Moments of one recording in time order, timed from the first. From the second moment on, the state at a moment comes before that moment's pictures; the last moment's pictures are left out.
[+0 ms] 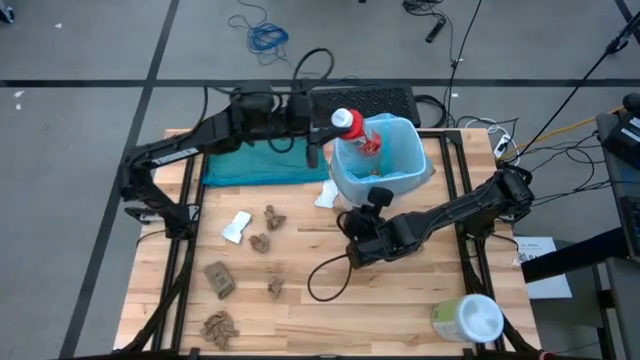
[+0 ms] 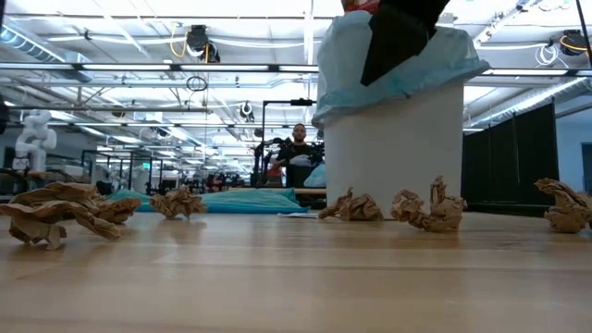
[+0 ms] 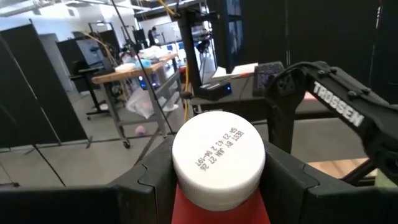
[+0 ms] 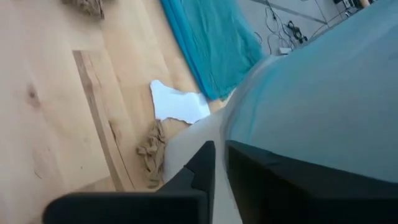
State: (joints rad) left arm 0.27 1.58 1.80 -0.22 0.17 0.22; right arm 0.34 1.69 1.38 -0.95 0.88 0.43
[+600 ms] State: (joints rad) left arm 0.29 1.65 1.91 -0.27 0.12 0.22; right arm 0.34 1.69 1.39 -0.97 0.83 0.43
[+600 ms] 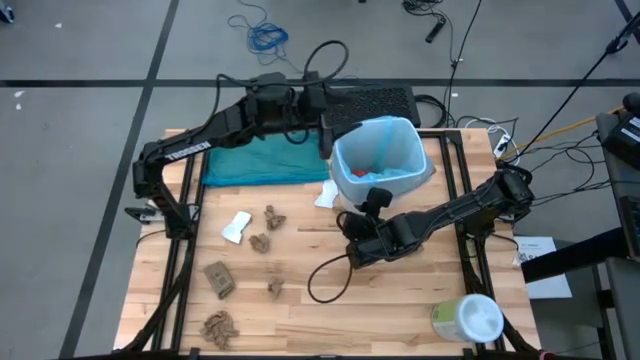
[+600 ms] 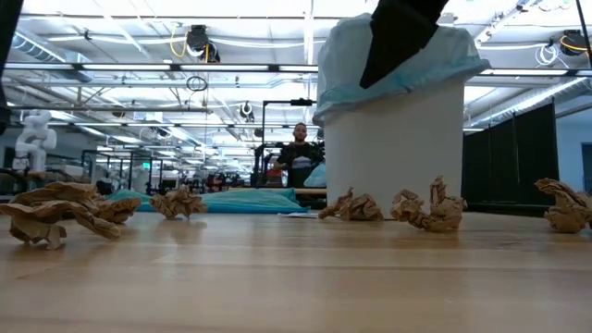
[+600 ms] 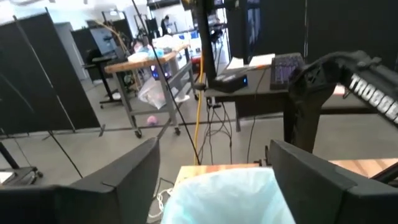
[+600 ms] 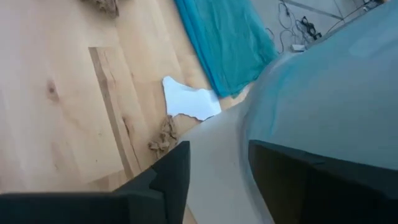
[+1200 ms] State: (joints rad) left arm 0.28 1.44 1.91 -0.66 0.13 0.24; right arm 0.38 1.41 1.39 -0.95 0.75 0.46
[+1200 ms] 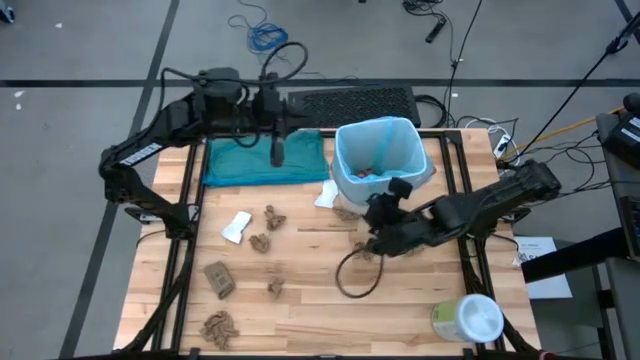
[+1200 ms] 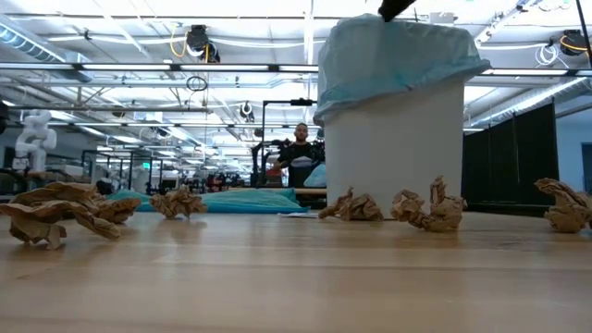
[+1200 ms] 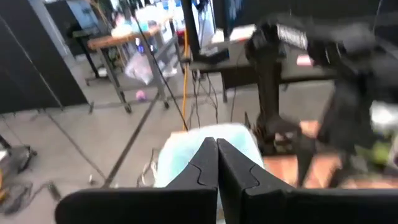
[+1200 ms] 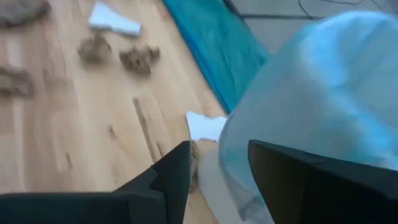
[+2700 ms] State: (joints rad) left arm 0.26 1.19 0.86 0.00 -0.03 -0.07; right arm 0.10 1.09 1.19 -1.51 0.54 1.04
